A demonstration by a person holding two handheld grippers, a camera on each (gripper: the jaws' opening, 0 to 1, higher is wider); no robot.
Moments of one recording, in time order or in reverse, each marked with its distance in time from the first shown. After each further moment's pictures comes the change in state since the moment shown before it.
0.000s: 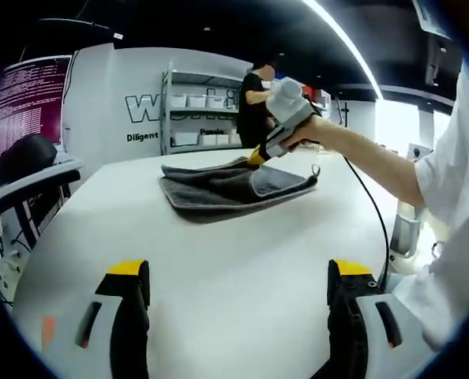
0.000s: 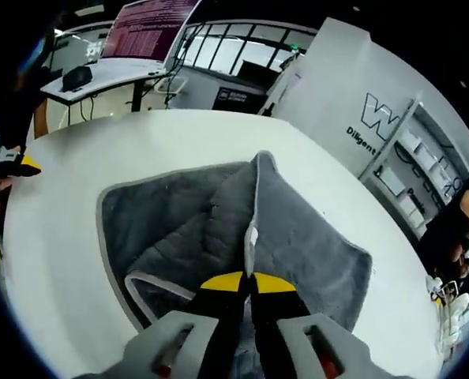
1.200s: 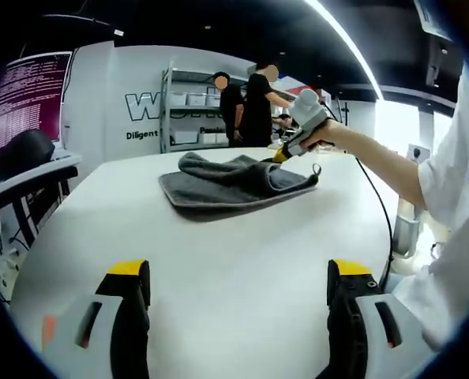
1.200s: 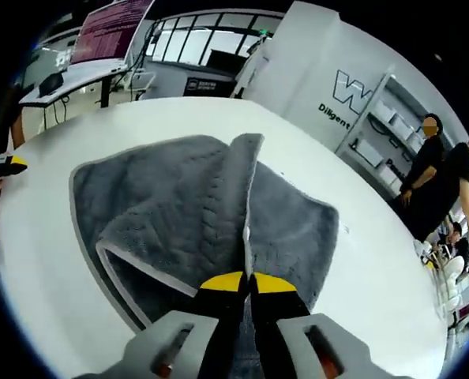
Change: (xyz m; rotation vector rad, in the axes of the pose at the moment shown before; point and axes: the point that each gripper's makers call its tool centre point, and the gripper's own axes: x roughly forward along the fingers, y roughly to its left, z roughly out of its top) left arm 0.004 0.001 -0.002 -0.008 0.007 -0.005; right arm -0.025 -0.057 -0.059 0.118 0.070 -0.106
